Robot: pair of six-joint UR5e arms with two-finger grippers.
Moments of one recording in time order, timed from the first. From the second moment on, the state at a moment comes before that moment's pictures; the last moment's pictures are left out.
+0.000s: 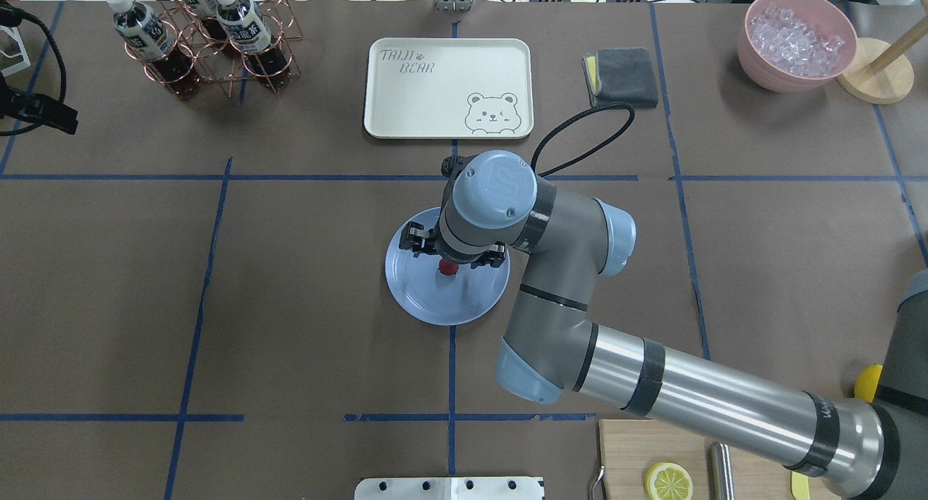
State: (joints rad) left arm -1.14 -1.74 -1.82 -1.73 -2.01 -0.48; right arm 0.48 -0.80 1.47 -1.30 1.87 1.45
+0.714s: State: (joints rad) left arm -1.30 -1.65 -1.76 -1.71 -2.16 -0.24; right arm 0.73 -0.98 1.90 -1.83 1.98 1.12
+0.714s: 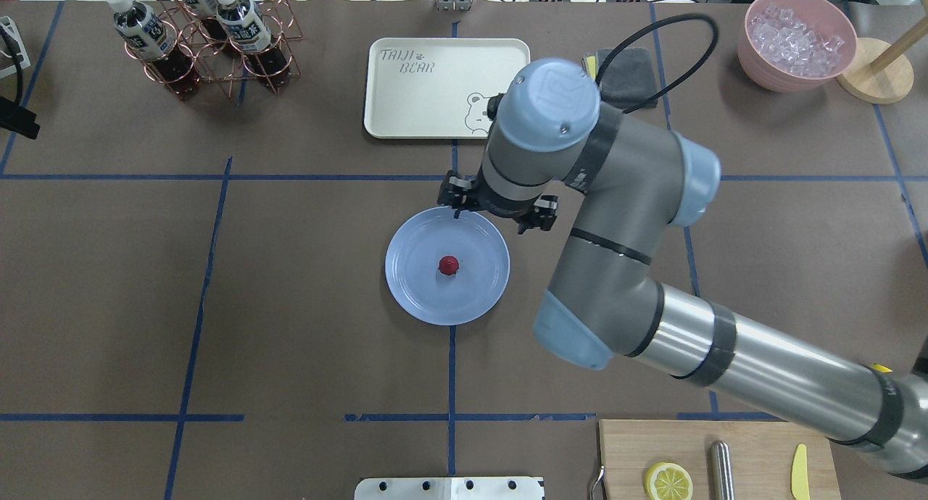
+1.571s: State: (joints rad) left arm -1.43 -1.58 -1.68 -1.69 -2.26 -0.03; right arm 1.32 -1.46 1.95 -1.87 2.30 0.09
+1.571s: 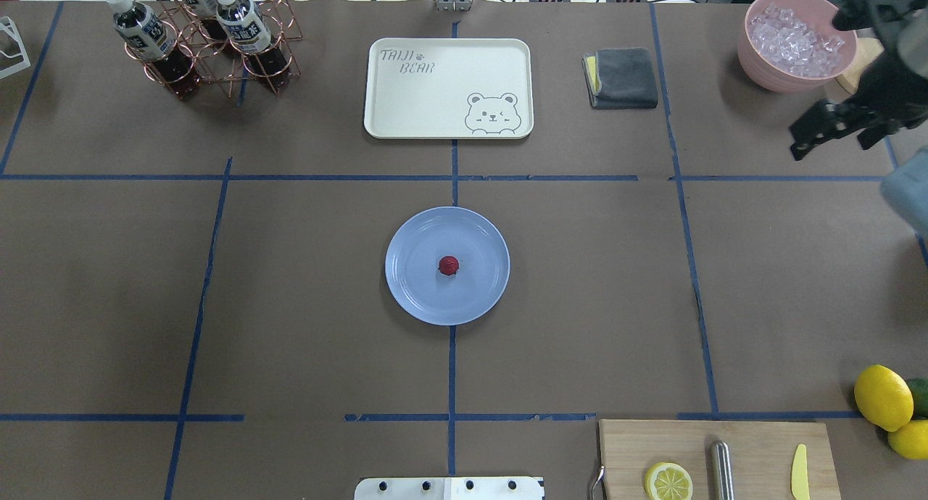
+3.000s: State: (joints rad) left arm -1.50 -1.56 -1.60 -1.66 -2.28 0.12; right arm 1.63 -1.67 1.67 -1.63 2.39 -0.30
